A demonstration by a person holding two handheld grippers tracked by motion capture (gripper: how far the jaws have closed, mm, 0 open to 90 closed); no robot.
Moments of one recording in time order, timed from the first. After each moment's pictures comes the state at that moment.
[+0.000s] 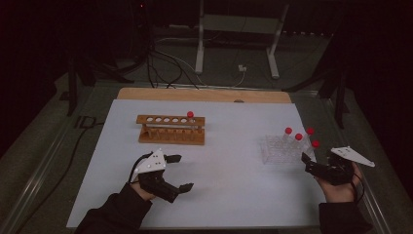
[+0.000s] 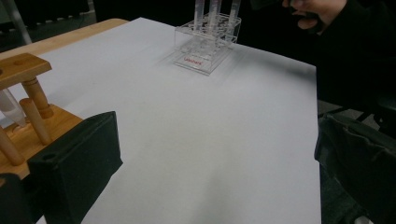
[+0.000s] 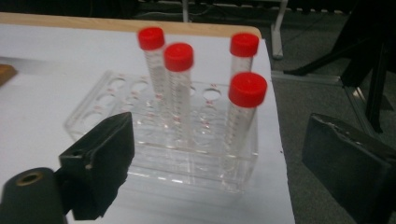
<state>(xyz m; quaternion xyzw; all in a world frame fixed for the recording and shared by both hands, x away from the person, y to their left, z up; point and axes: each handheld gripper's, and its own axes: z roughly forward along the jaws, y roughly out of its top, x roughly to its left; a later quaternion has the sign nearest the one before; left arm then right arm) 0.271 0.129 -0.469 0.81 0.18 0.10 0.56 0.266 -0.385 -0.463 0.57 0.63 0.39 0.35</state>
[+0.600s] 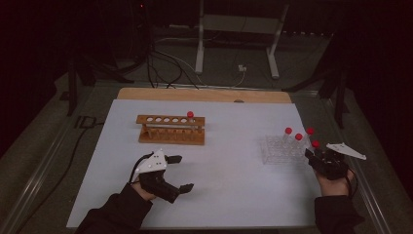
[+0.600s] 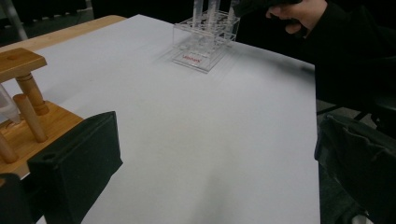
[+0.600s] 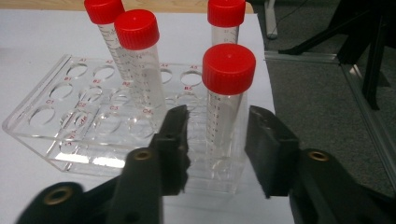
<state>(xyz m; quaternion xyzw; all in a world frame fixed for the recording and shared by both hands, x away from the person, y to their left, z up) 0.272 0.129 -0.471 0.81 0.18 0.09 0.56 0.290 -0.392 -0.478 0.59 0.63 0.37 0.33</state>
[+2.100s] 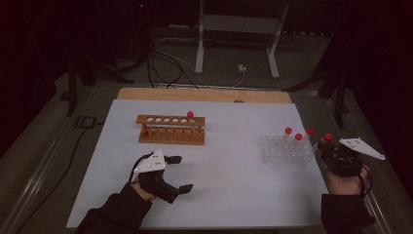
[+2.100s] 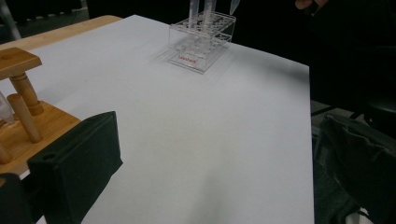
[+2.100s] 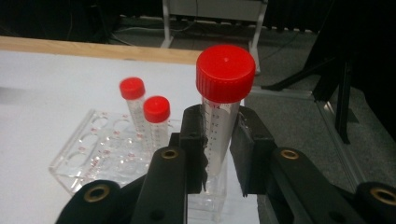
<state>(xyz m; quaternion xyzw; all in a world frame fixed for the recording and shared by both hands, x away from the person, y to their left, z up) 0.272 0.130 -0.471 0.81 0.17 0.08 0.56 0.266 -0.385 -0.425 0.56 0.61 0.39 0.40</state>
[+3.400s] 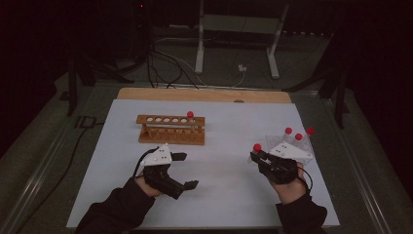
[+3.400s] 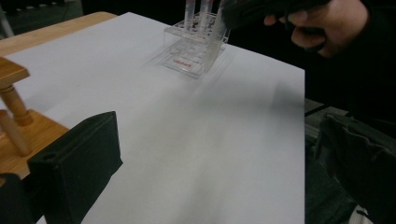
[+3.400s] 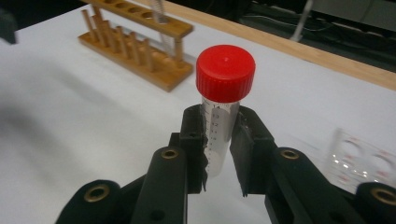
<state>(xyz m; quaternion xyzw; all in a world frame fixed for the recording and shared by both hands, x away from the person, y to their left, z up) 0.278 0.112 -0.451 0.82 0.18 0.07 0.55 0.261 -0.233 -0.436 0.39 0.76 0.44 0.27</state>
